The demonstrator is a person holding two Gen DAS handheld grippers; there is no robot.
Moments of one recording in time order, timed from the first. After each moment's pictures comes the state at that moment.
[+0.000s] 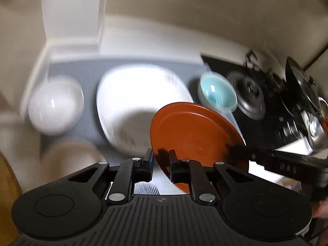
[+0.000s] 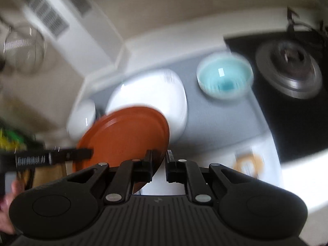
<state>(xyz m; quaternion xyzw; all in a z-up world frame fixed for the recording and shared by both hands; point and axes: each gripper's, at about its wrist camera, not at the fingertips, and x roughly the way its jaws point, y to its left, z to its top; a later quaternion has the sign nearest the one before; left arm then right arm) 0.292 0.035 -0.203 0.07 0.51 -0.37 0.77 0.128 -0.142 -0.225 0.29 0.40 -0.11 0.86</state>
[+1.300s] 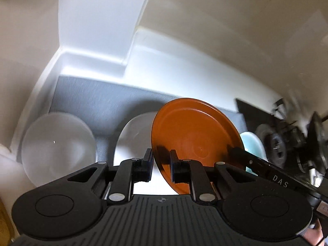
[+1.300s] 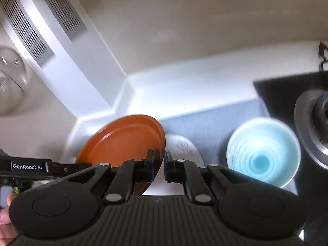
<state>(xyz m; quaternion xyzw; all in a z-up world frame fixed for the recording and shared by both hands) 0.393 0.006 -0.241 -0.02 0.53 -0.30 0.79 0.259 -0.190 -0.256 0.26 0.37 -0.11 0.89</state>
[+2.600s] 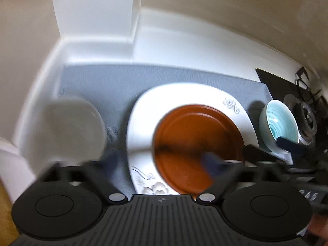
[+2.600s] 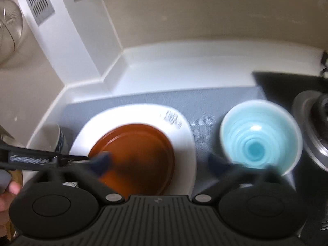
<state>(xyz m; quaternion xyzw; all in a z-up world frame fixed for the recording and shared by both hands) 0.368 -0.007 -0.271 0.09 0.51 -0.27 0.81 0.245 -0.168 -0.288 0.18 0.39 -0.11 0.90</state>
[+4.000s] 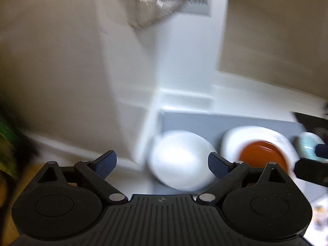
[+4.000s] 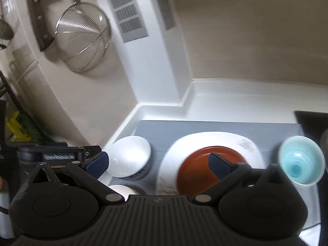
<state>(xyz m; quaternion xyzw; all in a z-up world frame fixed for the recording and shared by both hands) 0.347 0.125 -0.209 0.09 0.35 -0.16 0.92 0.244 -0.052 -0.206 0.15 0.33 -0.01 0.93</state>
